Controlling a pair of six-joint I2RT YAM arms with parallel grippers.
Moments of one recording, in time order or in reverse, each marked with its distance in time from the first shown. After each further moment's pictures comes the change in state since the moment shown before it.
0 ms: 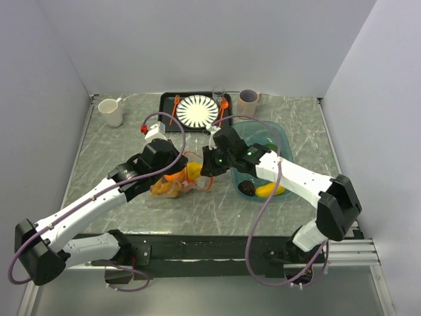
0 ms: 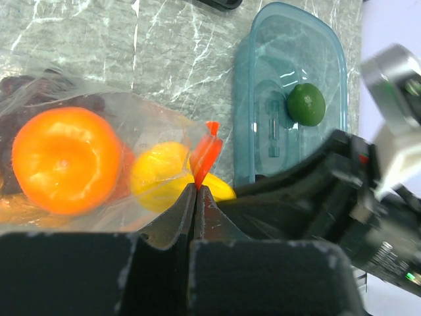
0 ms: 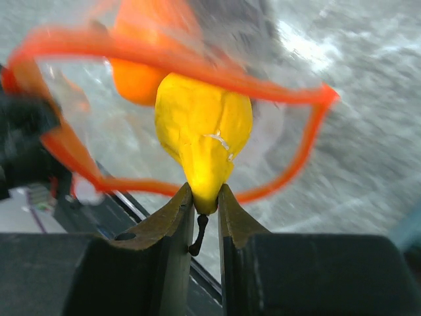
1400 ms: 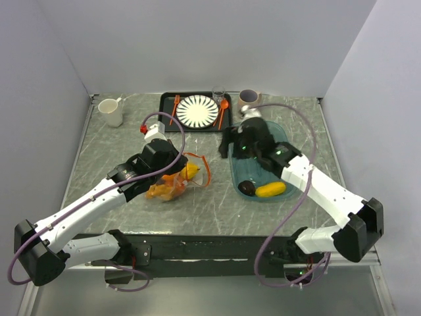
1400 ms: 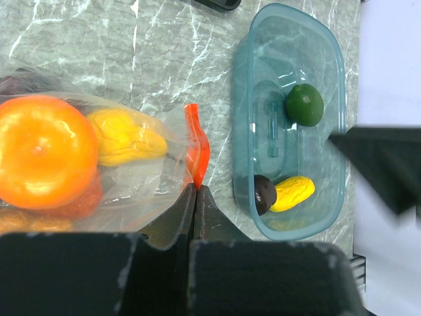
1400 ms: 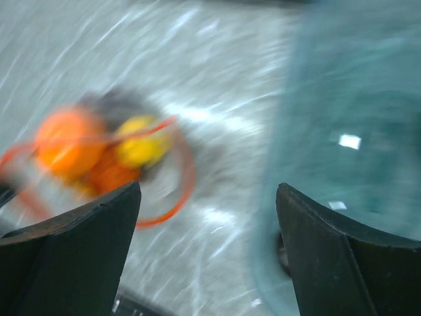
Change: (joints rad) left arm 0.000 -0.006 0.000 0.000 0.000 0.000; right arm -0.139 -0.209 -0.021 -0.031 0.315 0.045
